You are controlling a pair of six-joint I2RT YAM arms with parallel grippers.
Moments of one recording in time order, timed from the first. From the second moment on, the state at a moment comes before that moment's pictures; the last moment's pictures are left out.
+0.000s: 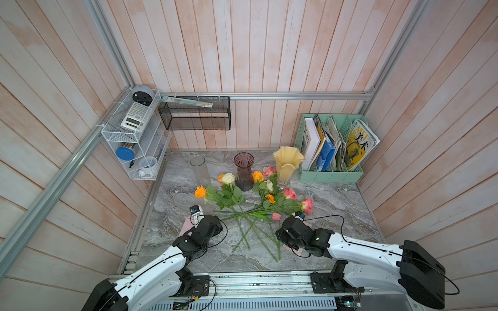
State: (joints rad) left arm -0.64 0.87 0.31 -0.28 -0.43 -0.90; right arm 0.99 1.15 0.47 -0.25 0.13 1.39
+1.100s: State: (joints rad) left arm -0.64 0.84 0.25 -0.25 -0.42 -0.91; right arm 0.86 1.18 0.48 -0.54 0.27 1.39
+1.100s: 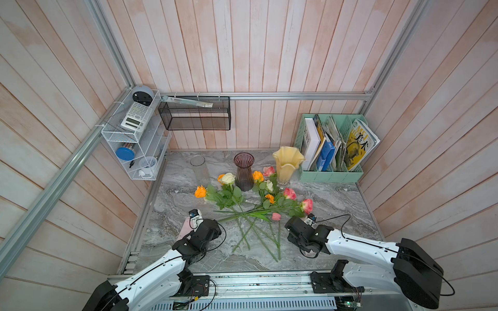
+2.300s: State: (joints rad) left arm -0.64 0.69 0.30 -0.15 -0.31 -0.81; right arm 1.03 1.55 0.96 -0.50 0.05 0.53
